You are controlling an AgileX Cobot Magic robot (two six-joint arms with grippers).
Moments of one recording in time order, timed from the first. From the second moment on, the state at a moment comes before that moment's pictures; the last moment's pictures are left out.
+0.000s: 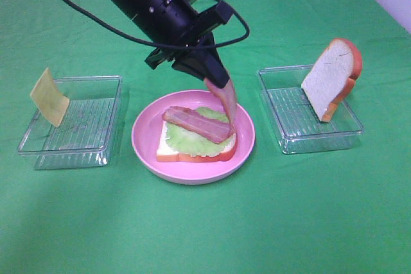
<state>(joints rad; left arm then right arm) -0.44 2.20 -1.84 -0.80 1.20 0.30 0.31 0.00 -0.51 0.16 1.07 -0.19</state>
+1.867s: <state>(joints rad) -0.44 2.22 -1.84 -0.33 1.08 -0.04 0.31 0.00 -0.51 0.16 1.07 -0.19</state>
